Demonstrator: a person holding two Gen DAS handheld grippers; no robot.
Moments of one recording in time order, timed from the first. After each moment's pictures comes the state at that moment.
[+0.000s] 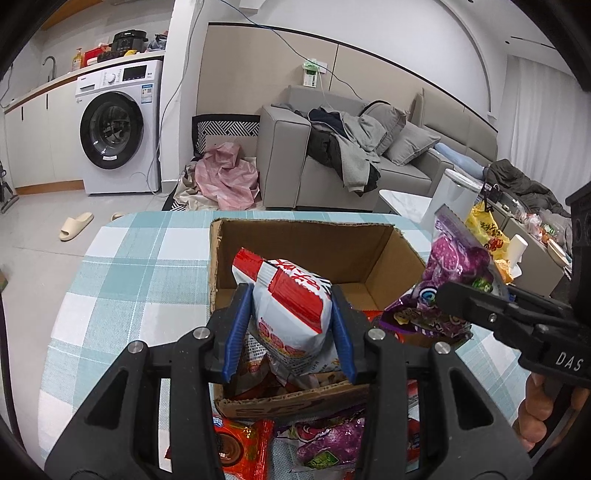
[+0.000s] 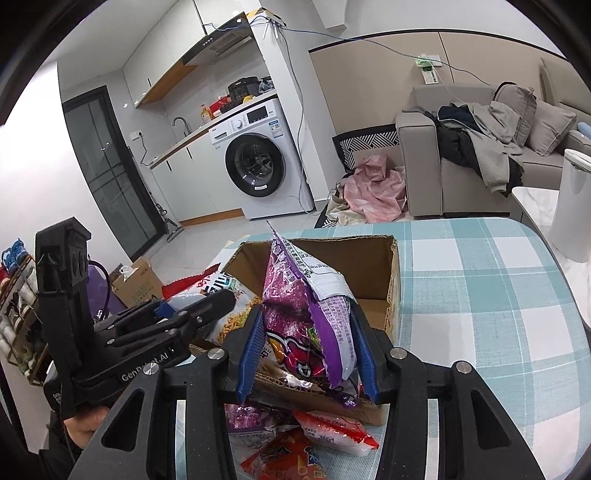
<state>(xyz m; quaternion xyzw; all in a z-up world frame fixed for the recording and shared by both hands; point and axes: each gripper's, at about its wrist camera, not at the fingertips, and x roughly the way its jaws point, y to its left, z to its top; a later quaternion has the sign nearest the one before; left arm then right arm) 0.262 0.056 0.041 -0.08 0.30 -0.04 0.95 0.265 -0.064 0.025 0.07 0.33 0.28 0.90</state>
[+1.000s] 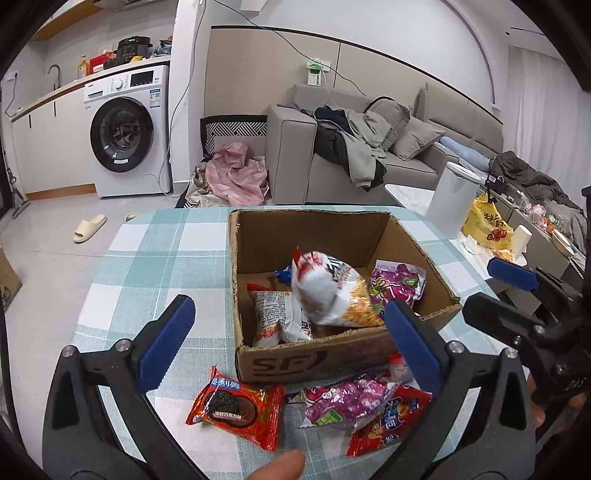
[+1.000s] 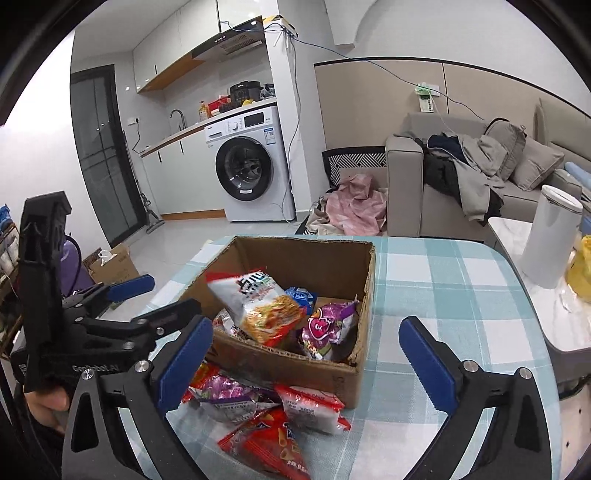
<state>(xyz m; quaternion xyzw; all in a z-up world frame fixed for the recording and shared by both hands) 0.213 0.056 0.054 -0.06 0.30 -0.02 0.95 0.223 -0.073 0.033 0.01 0.29 0.24 0.93</state>
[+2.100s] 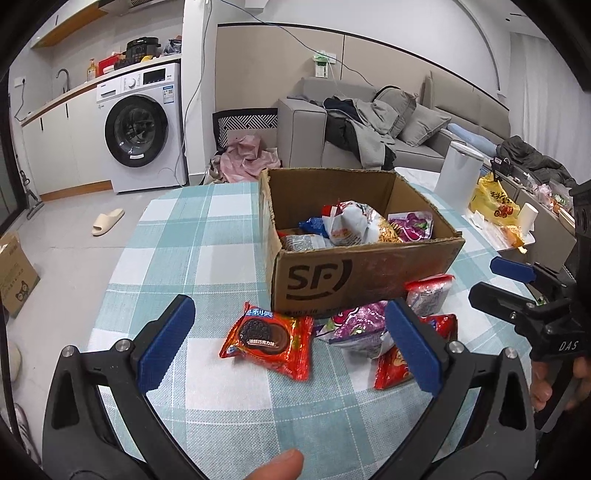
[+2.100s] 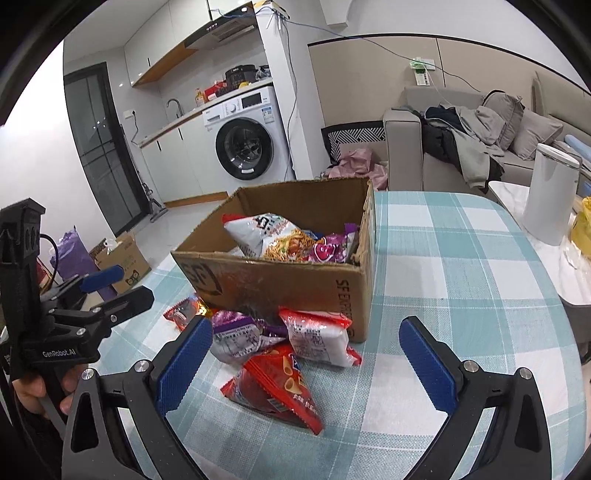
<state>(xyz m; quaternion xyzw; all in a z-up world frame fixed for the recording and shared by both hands) 0.136 0.060 0.039 -0.04 0.32 0.00 0.95 0.187 -0.085 -0.011 0.02 0.33 0.24 0.91</state>
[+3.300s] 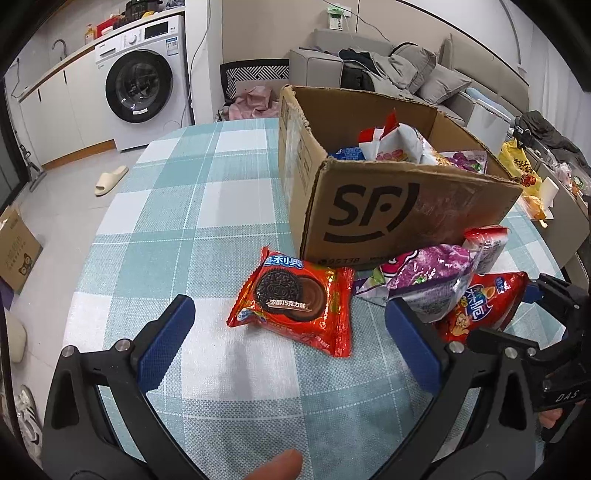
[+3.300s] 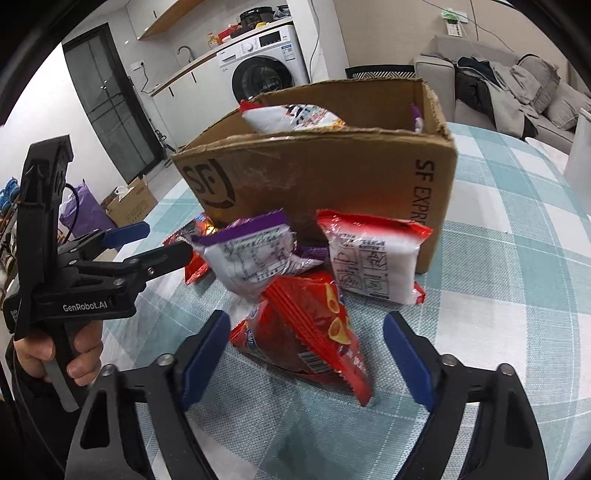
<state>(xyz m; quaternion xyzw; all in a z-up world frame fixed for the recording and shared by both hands) 0.183 0.084 -0.034 -0.04 0.41 0.02 0.91 0.199 -0.044 -0.079 -0.01 0.44 0.29 0.85</state>
